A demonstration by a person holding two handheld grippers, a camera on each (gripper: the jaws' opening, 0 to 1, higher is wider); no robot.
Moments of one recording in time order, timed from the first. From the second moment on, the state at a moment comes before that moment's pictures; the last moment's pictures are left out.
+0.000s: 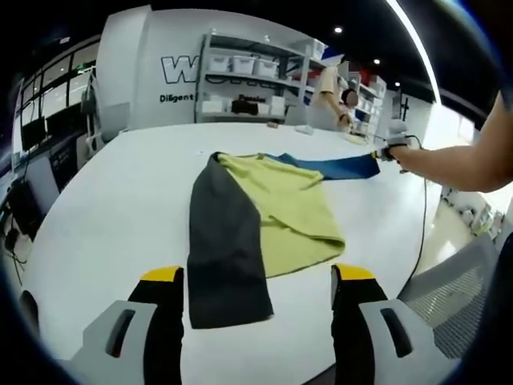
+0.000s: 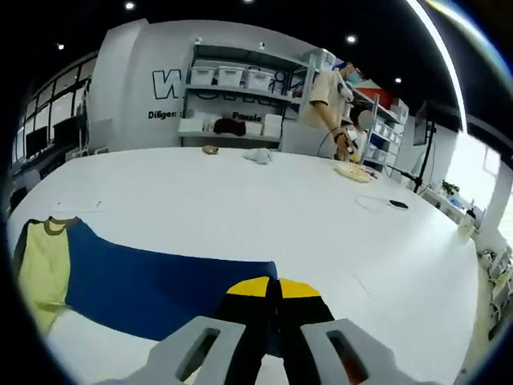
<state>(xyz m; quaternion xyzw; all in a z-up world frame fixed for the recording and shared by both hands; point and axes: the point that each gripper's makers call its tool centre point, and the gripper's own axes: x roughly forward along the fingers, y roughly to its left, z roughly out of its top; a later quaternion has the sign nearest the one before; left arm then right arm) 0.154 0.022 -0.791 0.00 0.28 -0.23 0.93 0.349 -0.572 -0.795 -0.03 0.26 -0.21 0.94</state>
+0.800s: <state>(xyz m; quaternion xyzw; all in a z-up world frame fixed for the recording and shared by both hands) 0.151 0.022 -0.800 0.00 0.29 -0.23 0.93 0.331 -0.596 -0.870 -0.01 0.34 -0.22 0.91</state>
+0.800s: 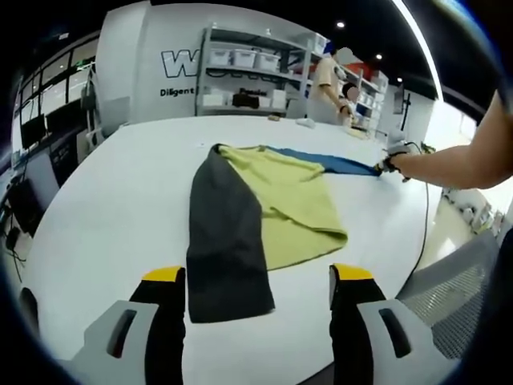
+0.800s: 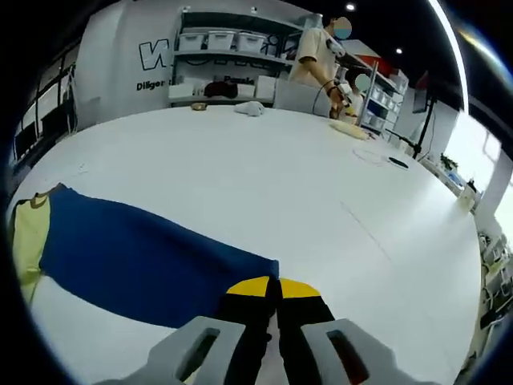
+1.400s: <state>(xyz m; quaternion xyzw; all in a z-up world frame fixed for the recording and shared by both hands) 0.148 0.019 -0.803 0.01 0.30 -0.24 0.92 0.319 -0.602 -0.866 -0.01 0.34 -0.24 0.91</state>
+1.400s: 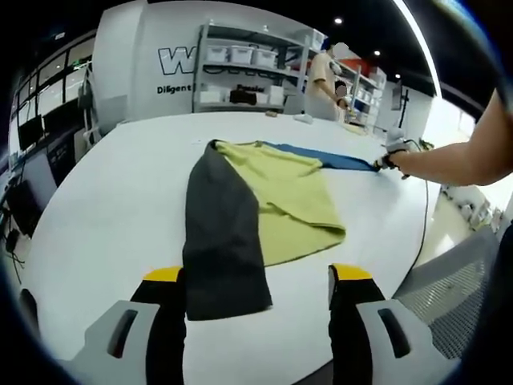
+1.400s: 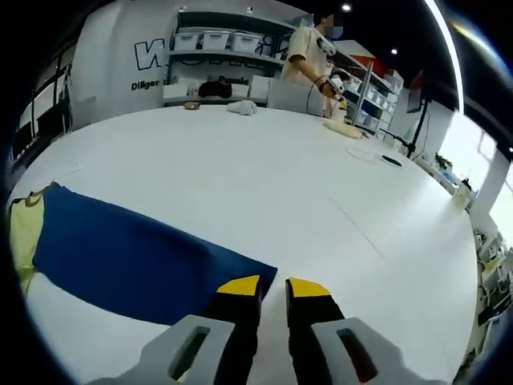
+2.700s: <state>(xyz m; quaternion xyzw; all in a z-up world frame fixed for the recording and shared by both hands) 0.147 0.009 -0.795 0.00 0.29 -0.26 0.92 0.294 -0.548 -0.768 -0.05 0.23 -0.21 0.95</state>
